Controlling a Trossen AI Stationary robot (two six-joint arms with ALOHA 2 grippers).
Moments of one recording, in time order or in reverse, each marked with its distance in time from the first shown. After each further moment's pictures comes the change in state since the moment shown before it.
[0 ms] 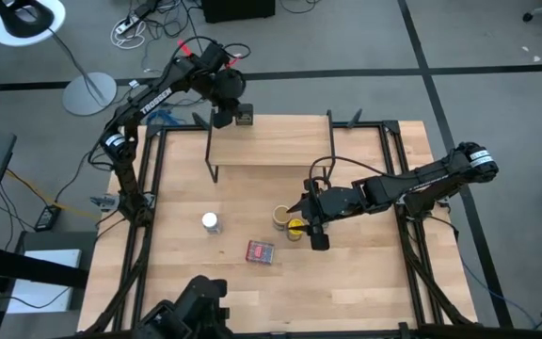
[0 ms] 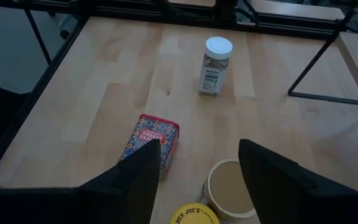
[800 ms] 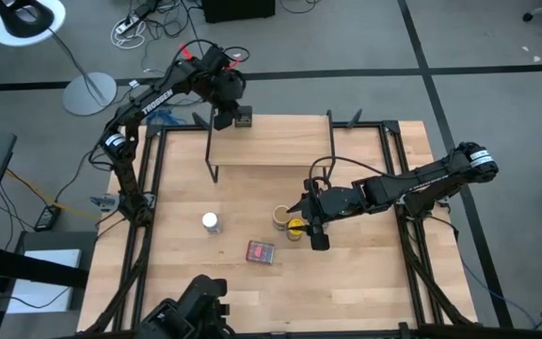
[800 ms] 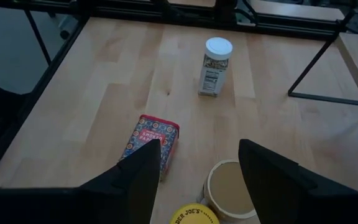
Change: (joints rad) left arm 0.005 0.000 -0.059 0.040 -0.008 0.000; right arm 0.000 0.000 0.000 0.002 0.000 0.000
